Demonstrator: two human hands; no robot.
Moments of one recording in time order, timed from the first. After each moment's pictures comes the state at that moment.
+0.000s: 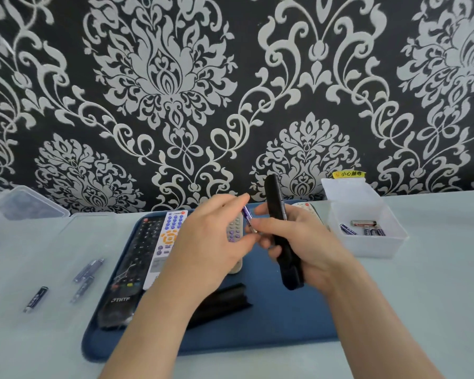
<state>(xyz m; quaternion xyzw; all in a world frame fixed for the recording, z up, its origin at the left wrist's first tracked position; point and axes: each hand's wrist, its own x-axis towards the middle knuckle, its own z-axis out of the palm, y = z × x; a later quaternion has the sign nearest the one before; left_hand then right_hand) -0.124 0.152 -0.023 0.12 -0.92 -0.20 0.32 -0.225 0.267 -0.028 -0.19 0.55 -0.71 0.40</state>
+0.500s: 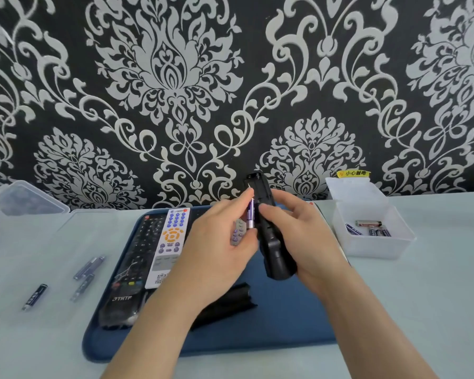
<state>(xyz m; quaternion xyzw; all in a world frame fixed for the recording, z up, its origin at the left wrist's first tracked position) -0.114 0.158 -0.020 0.13 -0.89 -0.35 0.26 -0.214 0.258 -0.030 -0.23 0.59 -0.72 0.29</state>
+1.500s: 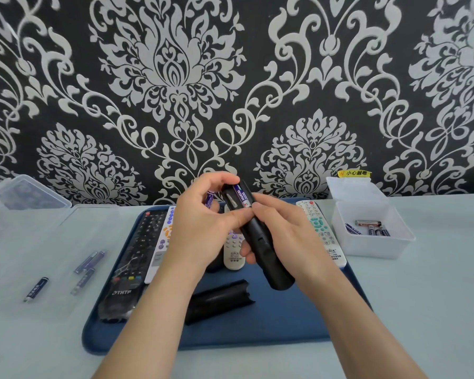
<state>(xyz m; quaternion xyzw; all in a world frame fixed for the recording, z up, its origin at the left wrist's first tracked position) -0.128 0.146 -0.011 0.20 -0.72 -0.57 0.34 -0.201 0.257 -0.024 -0.31 0.58 -0.69 0.30</state>
